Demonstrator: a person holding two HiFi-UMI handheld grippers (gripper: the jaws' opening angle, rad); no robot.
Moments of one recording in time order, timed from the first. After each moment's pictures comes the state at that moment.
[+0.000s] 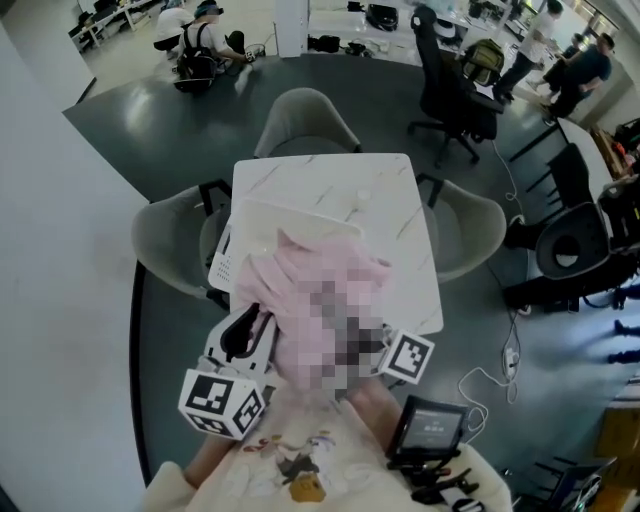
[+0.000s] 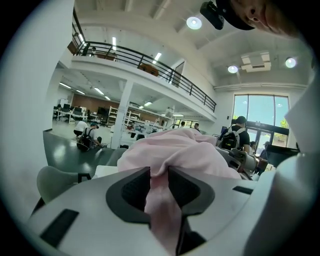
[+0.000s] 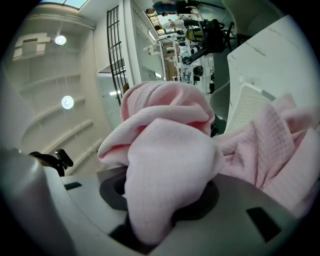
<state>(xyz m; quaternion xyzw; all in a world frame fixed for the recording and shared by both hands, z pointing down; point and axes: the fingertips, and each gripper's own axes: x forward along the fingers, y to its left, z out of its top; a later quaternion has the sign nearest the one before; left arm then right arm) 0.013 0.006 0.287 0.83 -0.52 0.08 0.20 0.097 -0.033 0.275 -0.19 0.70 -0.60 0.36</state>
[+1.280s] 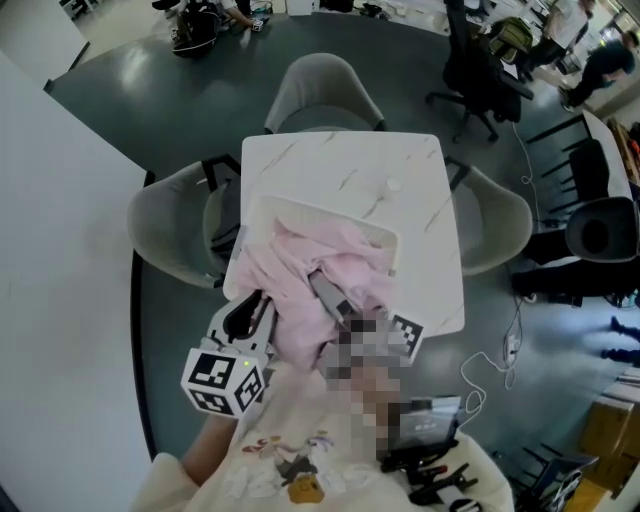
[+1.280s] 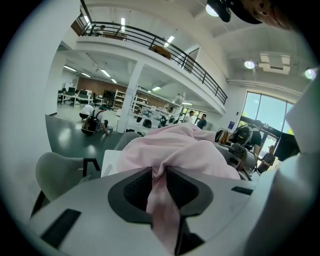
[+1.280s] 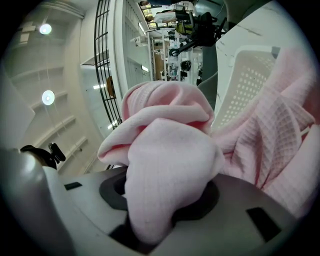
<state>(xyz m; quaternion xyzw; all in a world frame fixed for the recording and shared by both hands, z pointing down) -0.067 -0.097 0.383 0.80 -0.52 0.12 0.28 0.010 -0.143 0.370 -0.22 0.68 -0.64 0.29</state>
